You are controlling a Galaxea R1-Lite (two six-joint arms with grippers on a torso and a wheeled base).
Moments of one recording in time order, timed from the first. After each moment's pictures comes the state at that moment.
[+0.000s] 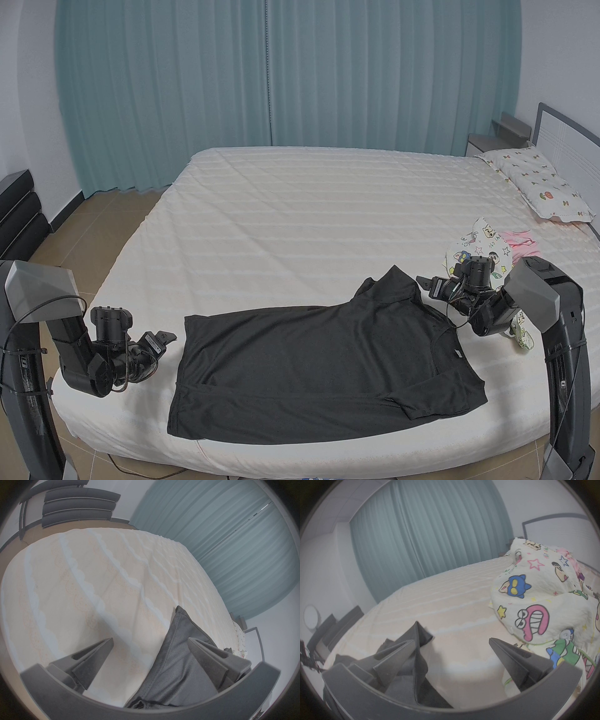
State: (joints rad) left arm 0.03 2.29 -0.53 -1.07 -0.10 -0.82; right arm 0.02 2.67 -1.43 -0.94 0.10 0.31
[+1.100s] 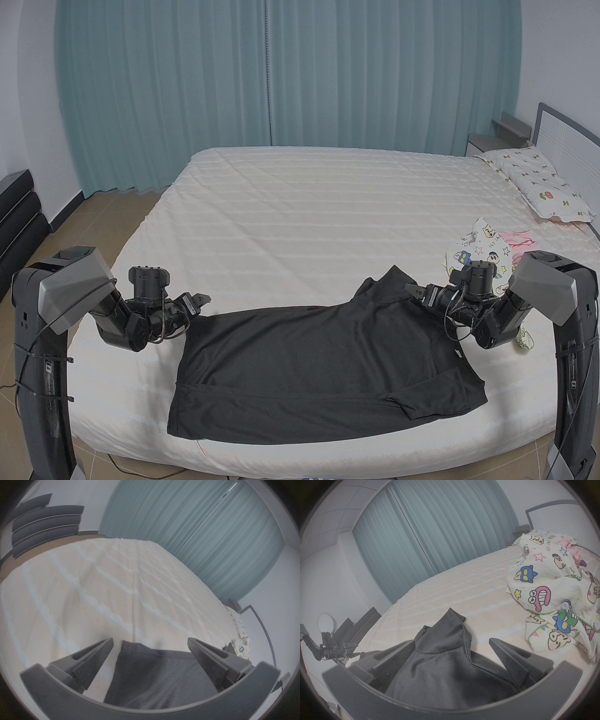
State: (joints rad) left arm -0.07 2.44 -1.08 -0.76 -0.09 -0.63; right arm 0.10 2.51 -1.12 -1.04 0.17 0.36
